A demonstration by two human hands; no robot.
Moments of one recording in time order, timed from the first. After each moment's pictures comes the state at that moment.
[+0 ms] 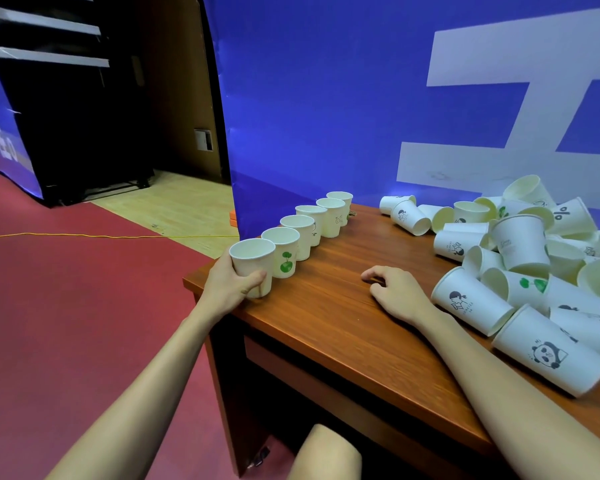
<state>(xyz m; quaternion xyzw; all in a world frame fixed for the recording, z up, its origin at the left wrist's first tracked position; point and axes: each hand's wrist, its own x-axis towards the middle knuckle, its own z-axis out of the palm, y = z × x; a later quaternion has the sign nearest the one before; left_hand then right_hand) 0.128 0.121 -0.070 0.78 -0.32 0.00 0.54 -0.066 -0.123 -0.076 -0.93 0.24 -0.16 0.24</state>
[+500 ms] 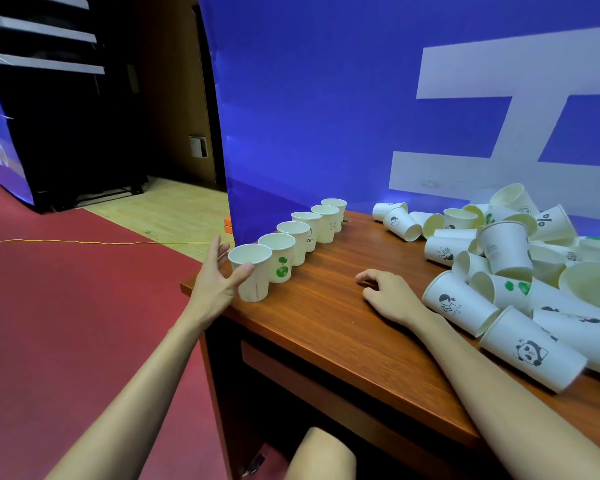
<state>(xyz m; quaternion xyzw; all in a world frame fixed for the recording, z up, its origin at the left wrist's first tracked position) 0.118 0.141 -0.058 0.72 -0.32 -0.03 0.61 -0.069 -0.117 -0.069 -0.92 0.25 -0.14 0.25</state>
